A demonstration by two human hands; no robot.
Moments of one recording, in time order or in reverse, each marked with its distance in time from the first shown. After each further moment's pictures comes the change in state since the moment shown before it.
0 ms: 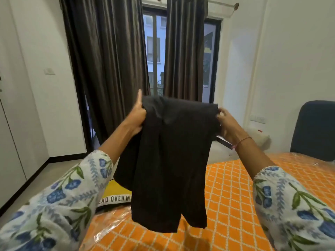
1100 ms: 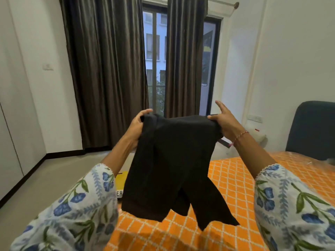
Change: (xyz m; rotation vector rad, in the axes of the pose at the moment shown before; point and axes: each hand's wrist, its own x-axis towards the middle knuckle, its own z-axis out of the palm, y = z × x) left_hand -0.024 -0.052 -0.006 -0.128 0.011 -0.076; right_hand -0.004 -0.008 0.007 -0.309 0.023 -0.076
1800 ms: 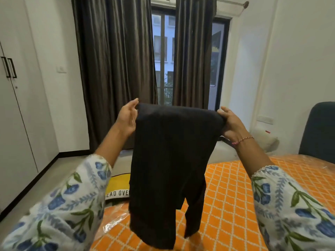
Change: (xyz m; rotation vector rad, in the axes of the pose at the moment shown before) left_hand -0.004 0.048 -0.027 -0.169 0.141 -0.046; right_hand 0.002 0.006 0.017 0.552 -0.001 0.178
